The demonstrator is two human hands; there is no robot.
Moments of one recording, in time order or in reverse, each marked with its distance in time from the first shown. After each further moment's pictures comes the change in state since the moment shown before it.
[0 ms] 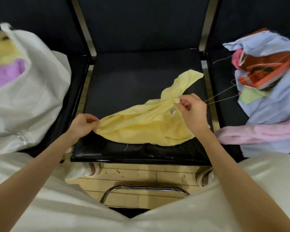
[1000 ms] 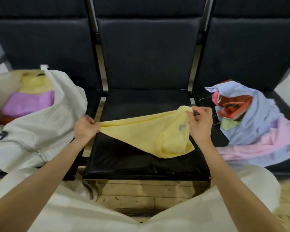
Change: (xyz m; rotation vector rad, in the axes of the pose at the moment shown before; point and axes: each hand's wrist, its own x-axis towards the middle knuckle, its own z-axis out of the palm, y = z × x) left_hand -0.020 0.029 -0.069 -0.240 0.389 0.007; right_hand 0.004 -0.082 -0.052 0.058 0.261 0.169
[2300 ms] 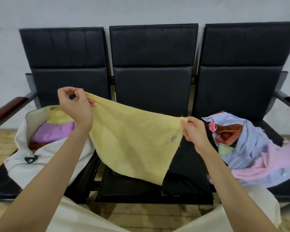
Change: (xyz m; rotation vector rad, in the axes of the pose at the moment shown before) left_hand -0.024 0.144 -0.146 -0.908 0.720 0.371; right_hand -0.003 -0.125 -0.039 0.428 -0.295 0.186
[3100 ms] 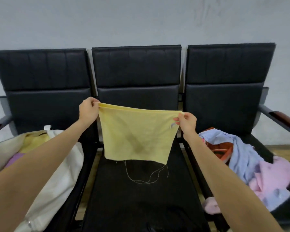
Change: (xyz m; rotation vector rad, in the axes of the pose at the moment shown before) left_hand 0.058 -0.064 0.133 0.536 -0.675 0.054; right_hand 0.173 -0.003 -0.017 0.104 0.343 -0.003
